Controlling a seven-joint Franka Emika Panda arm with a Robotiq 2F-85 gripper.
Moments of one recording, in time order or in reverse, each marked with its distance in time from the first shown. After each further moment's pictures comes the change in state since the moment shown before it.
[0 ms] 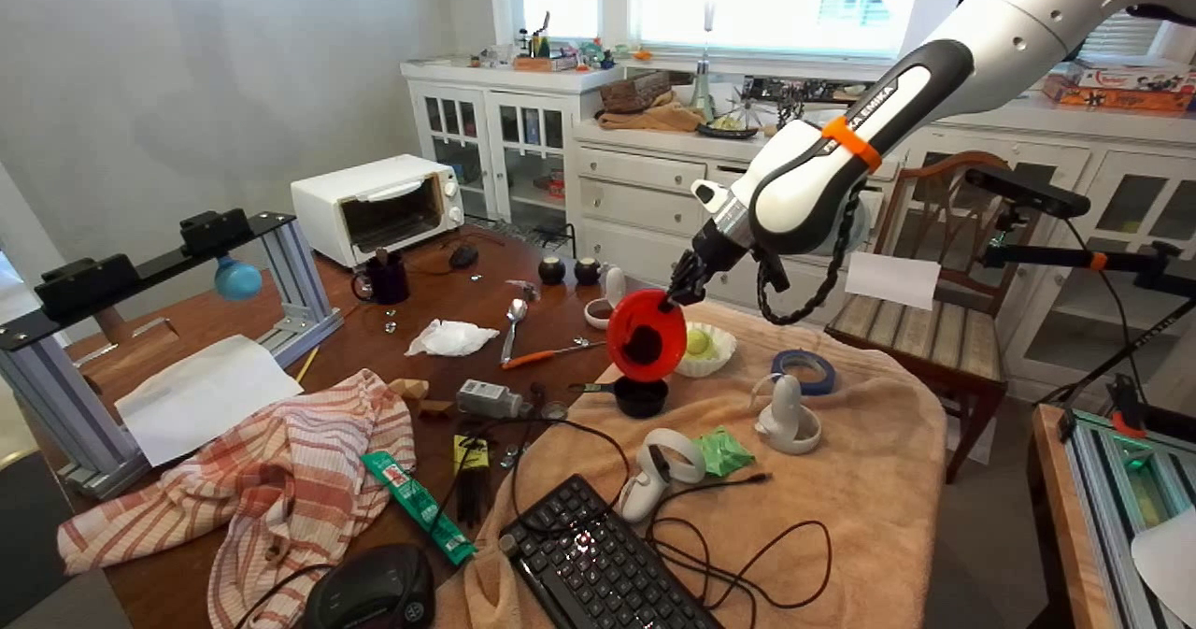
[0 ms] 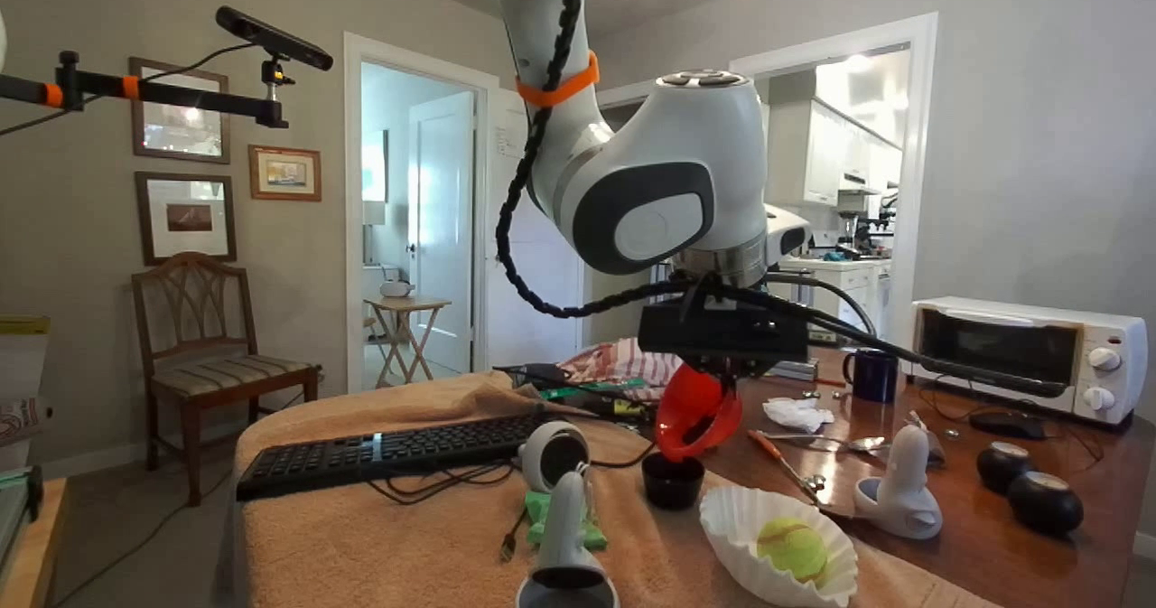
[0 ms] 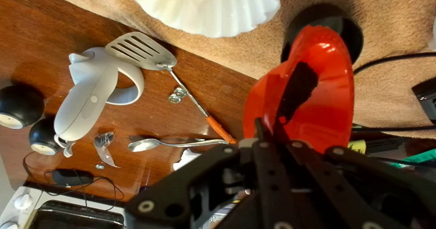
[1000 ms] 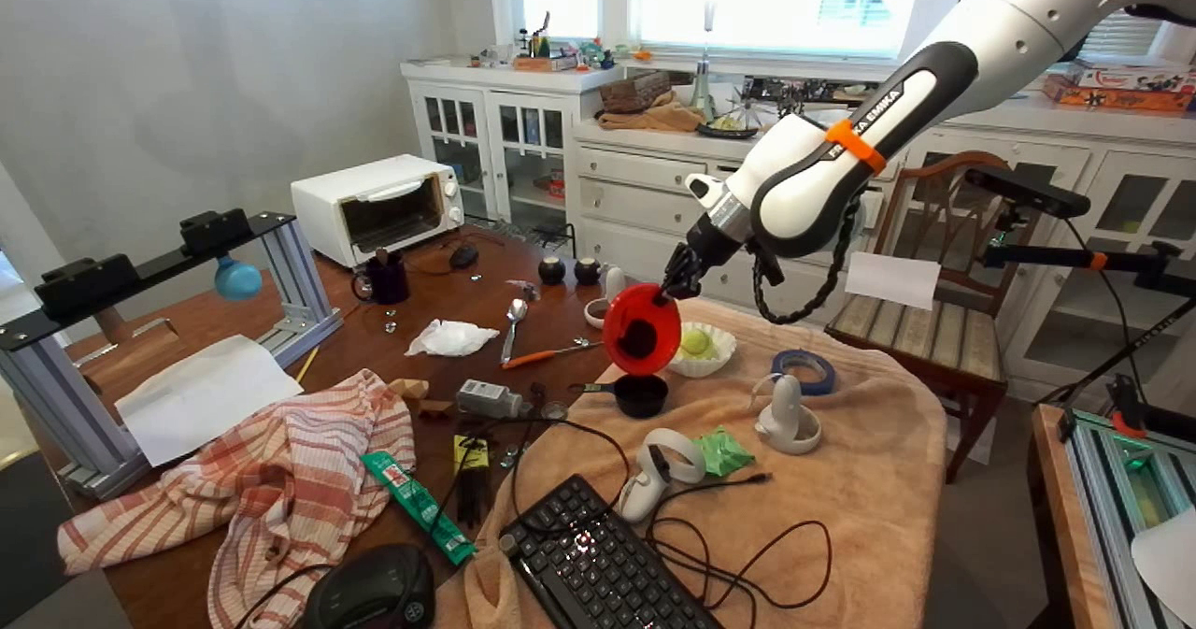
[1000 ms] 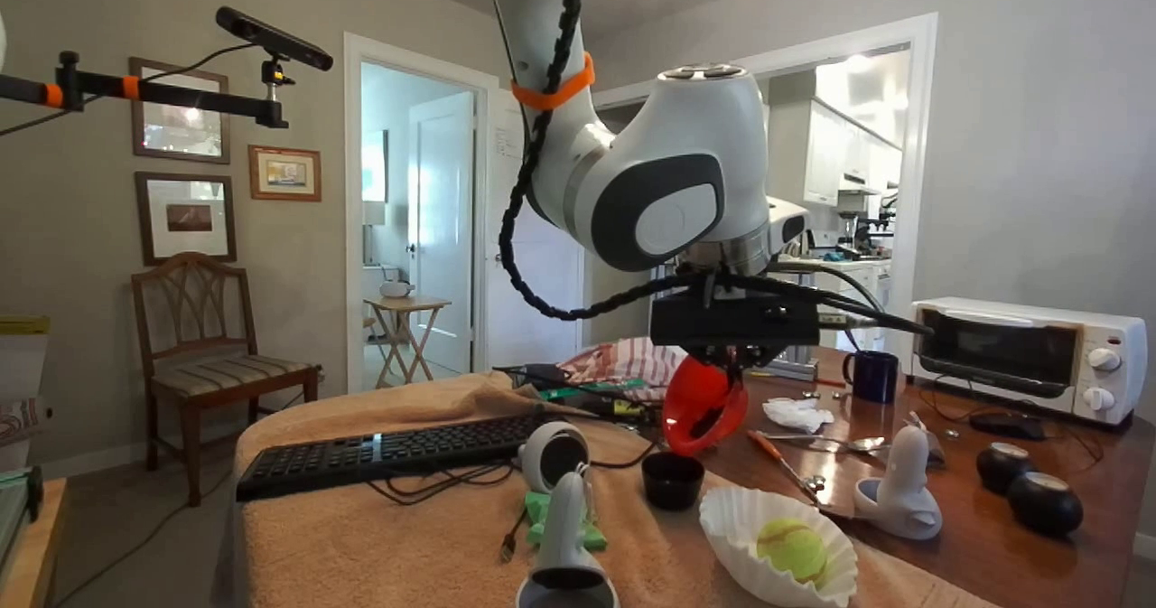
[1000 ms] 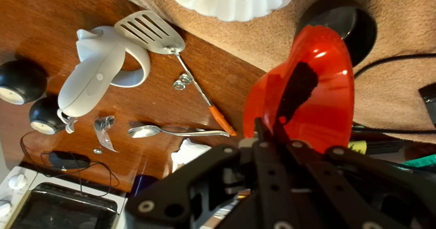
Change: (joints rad) arm 0.007 0.001 -0.013 0.024 -0.126 0.000 0.055
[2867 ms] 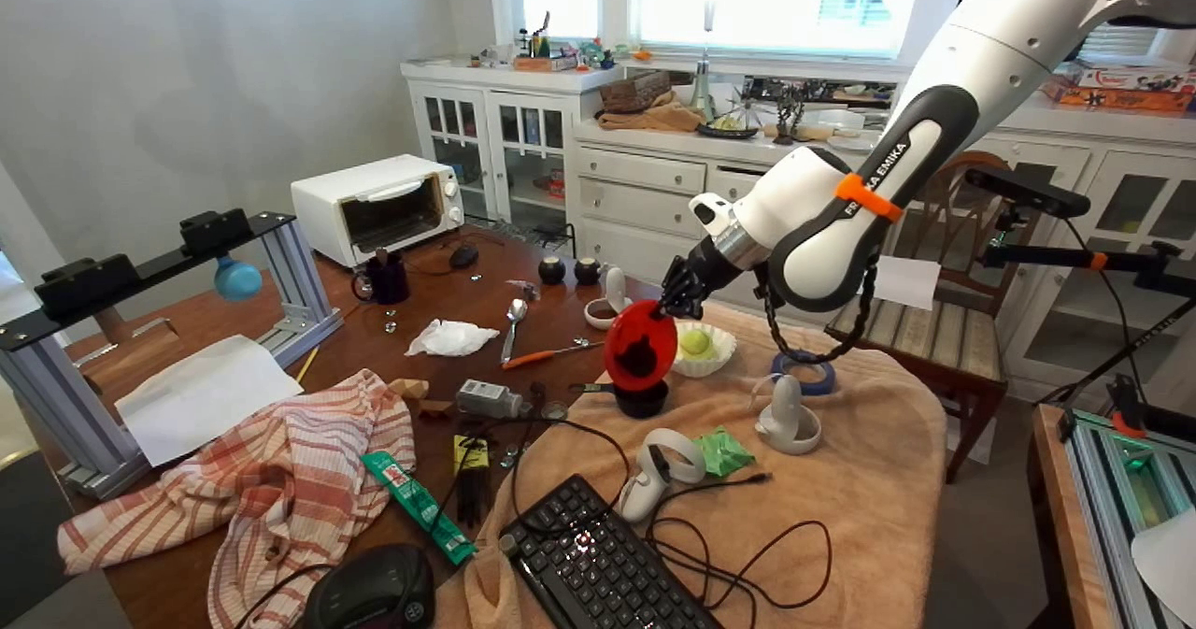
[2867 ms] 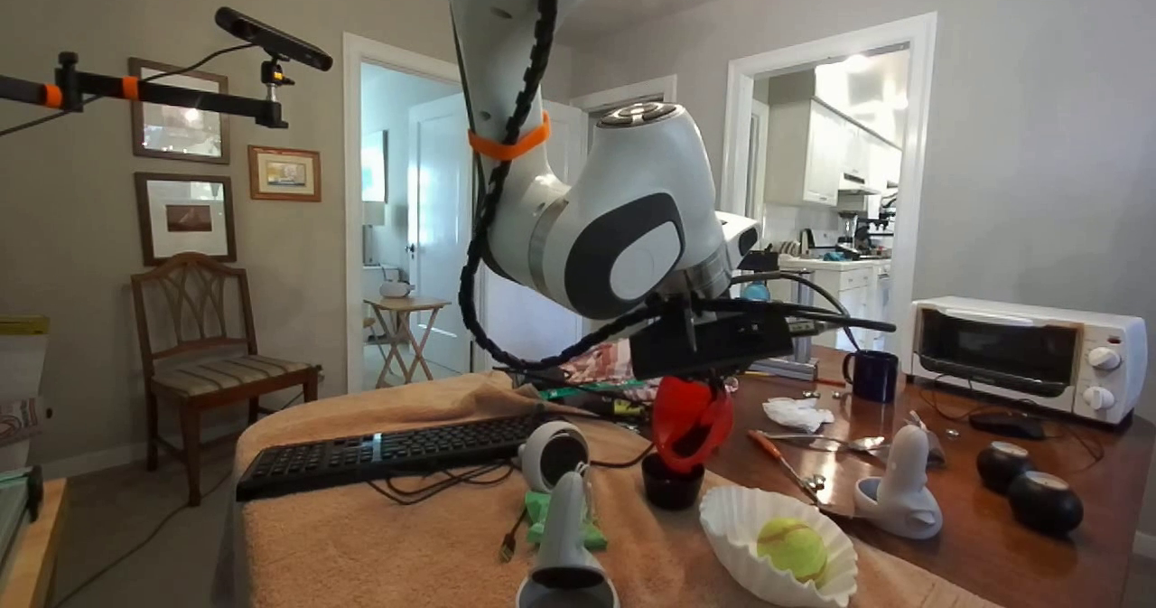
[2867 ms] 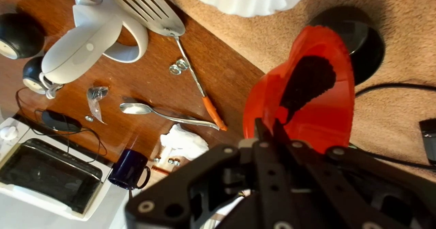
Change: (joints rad) arm 0.159 0.009 -0.170 -0.063 -0.174 0.233 0.046
